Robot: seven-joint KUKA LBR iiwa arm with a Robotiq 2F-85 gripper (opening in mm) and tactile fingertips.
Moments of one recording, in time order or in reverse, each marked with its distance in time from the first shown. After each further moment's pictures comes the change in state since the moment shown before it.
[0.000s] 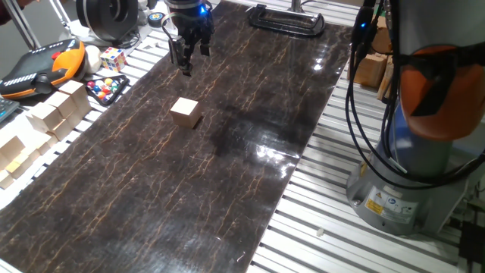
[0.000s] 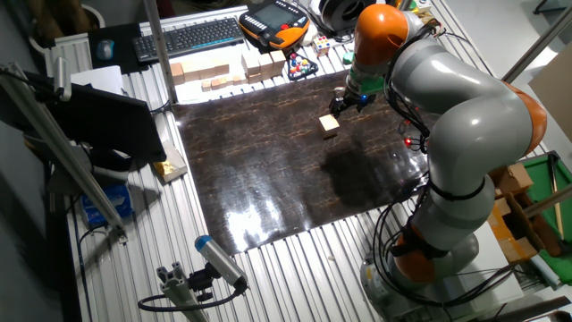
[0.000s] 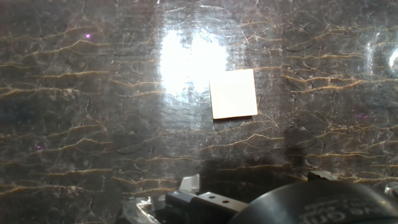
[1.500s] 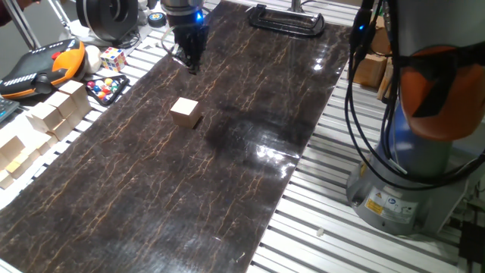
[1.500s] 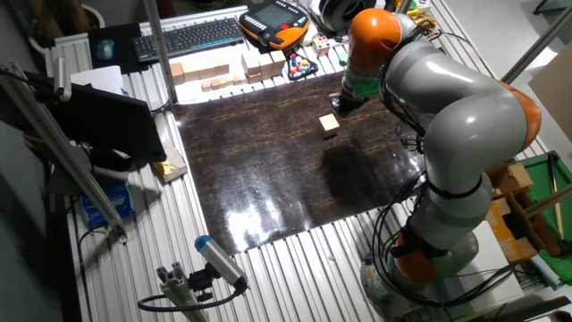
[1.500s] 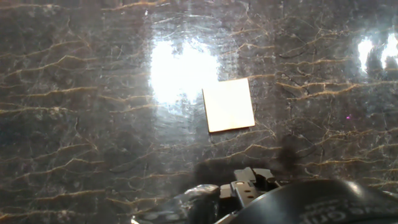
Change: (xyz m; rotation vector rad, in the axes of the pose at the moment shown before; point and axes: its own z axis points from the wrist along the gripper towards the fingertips) arm -0.013 0.004 0.019 0.046 -0.019 0.040
